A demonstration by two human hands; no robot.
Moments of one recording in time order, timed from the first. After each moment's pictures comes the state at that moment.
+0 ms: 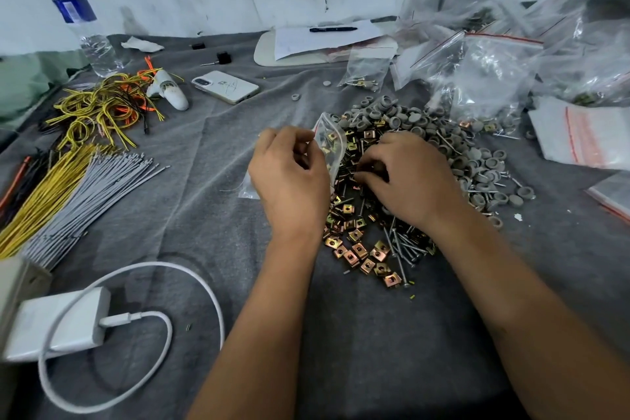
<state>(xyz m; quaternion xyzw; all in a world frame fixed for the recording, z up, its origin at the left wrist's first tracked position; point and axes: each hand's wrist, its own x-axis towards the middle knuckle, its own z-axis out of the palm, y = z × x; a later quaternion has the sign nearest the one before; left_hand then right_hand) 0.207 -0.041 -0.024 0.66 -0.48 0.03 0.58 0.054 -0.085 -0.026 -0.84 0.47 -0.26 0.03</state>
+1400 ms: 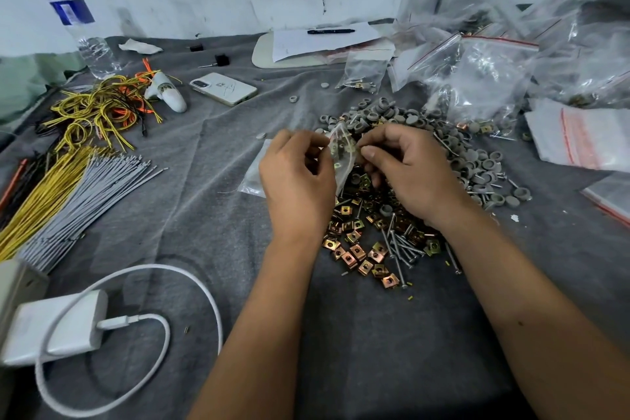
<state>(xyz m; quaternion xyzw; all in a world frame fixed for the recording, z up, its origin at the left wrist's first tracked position) 0.206 -0.043 -0.029 0.61 -0.55 0.02 0.56 0.050 -0.090 -0.026 -0.72 0.42 -0.43 0.35</state>
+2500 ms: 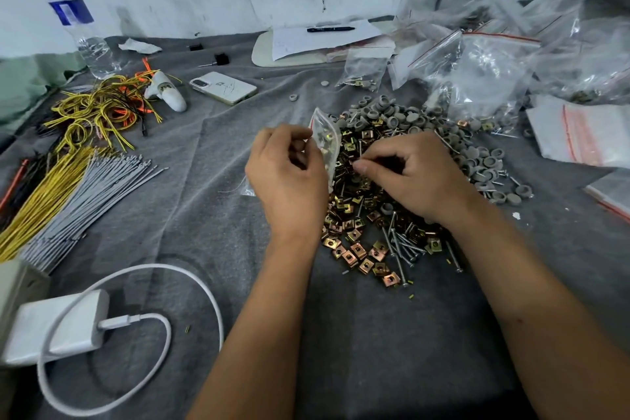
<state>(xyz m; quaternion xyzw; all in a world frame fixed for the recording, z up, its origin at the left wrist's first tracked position) 0.208 -0.042 -0.026 0.63 -0.48 0.04 0.61 0.037 -0.089 -0.021 -0.83 0.37 -0.37 0.21</state>
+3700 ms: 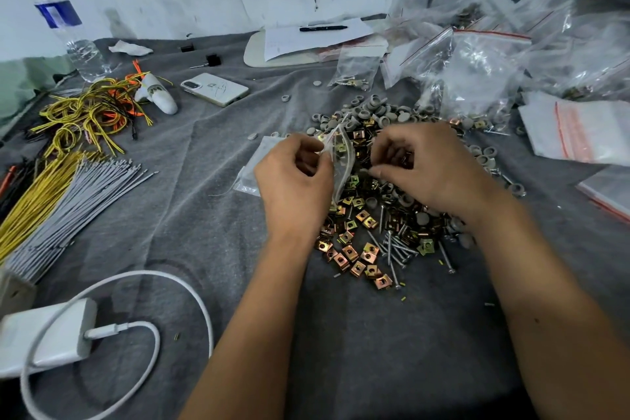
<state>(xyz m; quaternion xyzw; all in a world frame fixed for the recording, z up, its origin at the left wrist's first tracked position) 0.201 -0.051 -0.038 0.62 -0.50 -0.11 0.59 0.015 -0.094 -0.009 -0.83 0.42 -0.30 0.23</state>
